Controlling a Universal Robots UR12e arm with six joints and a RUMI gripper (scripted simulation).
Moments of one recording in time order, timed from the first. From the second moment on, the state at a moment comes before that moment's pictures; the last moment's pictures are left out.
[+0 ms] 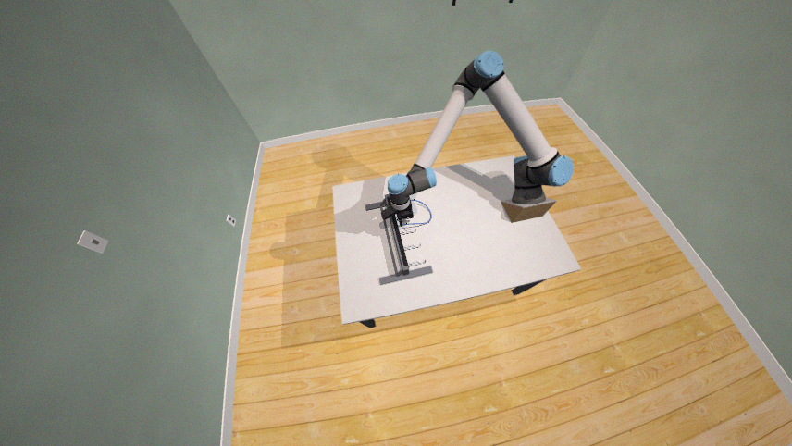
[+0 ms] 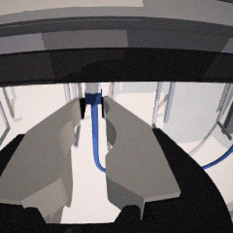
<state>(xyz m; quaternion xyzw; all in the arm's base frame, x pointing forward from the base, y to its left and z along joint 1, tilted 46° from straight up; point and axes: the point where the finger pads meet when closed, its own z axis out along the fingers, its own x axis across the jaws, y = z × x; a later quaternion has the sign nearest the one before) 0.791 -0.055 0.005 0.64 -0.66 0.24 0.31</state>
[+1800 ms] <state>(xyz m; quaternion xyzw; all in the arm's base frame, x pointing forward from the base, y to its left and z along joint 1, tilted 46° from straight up) 0.792 -0.055 0.004 0.64 -0.66 0.22 0.33</state>
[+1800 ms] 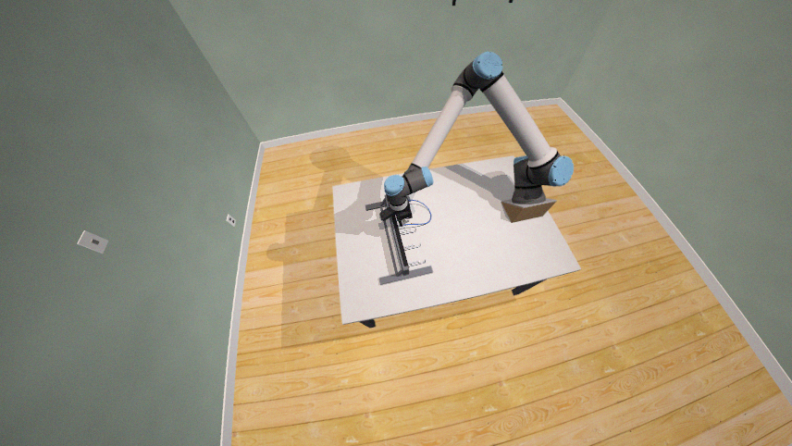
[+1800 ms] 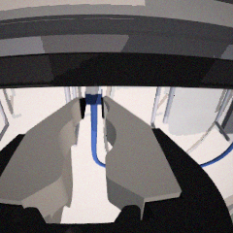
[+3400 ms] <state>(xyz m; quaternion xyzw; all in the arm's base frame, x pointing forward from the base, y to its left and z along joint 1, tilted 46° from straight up) 0.797 -0.055 0.005 0.64 -0.66 0.20 0.35</state>
